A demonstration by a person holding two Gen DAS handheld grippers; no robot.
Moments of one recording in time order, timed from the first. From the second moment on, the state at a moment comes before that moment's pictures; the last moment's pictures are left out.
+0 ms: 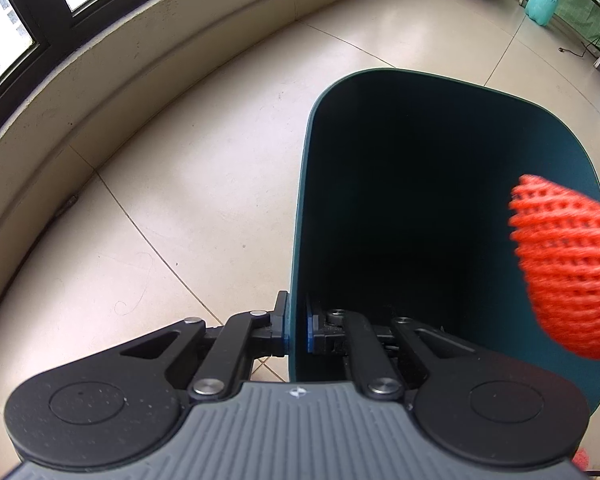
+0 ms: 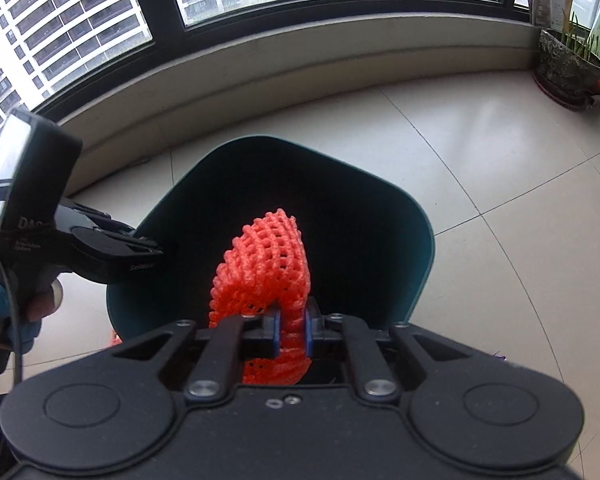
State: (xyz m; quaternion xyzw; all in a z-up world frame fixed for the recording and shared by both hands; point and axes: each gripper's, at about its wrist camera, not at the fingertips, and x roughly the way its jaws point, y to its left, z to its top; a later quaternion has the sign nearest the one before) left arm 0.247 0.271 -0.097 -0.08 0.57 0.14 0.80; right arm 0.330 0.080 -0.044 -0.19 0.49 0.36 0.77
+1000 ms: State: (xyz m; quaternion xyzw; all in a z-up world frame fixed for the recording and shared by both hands) left arm 0.237 0.251 -0.096 -0.07 0.57 0.14 0.81; right arm 0.351 0.098 -0.059 -0.21 0.53 0.36 0.74
